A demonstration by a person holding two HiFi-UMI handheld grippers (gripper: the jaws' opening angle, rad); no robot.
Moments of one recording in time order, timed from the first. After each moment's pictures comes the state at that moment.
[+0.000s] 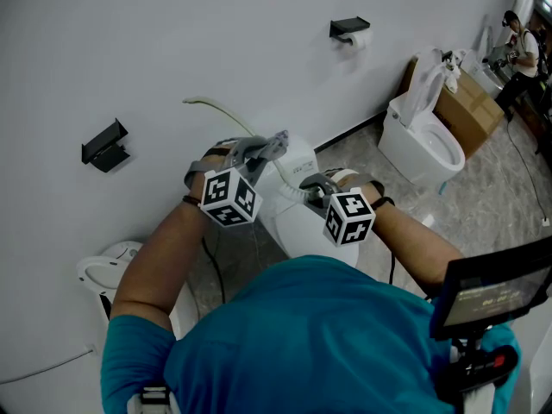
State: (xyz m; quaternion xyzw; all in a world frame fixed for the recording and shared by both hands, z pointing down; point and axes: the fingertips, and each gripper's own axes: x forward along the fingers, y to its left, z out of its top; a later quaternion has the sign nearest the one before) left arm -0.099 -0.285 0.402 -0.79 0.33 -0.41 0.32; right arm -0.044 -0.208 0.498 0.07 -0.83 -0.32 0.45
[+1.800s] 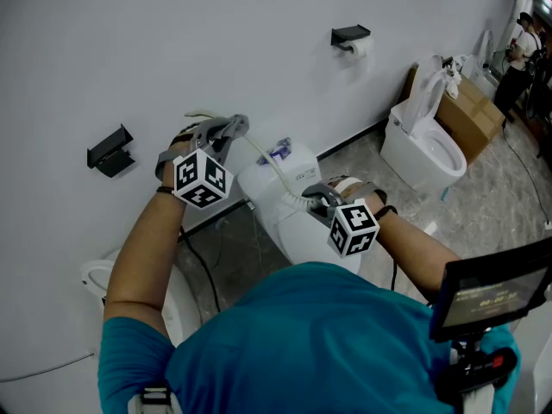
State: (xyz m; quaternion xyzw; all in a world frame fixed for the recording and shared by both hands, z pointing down) left arm -0.188 -0.328 0.349 -0.72 0.43 -0.43 0.32; right arm -0.043 -0.203 0.492 0.07 -0.82 -0.36 0.43
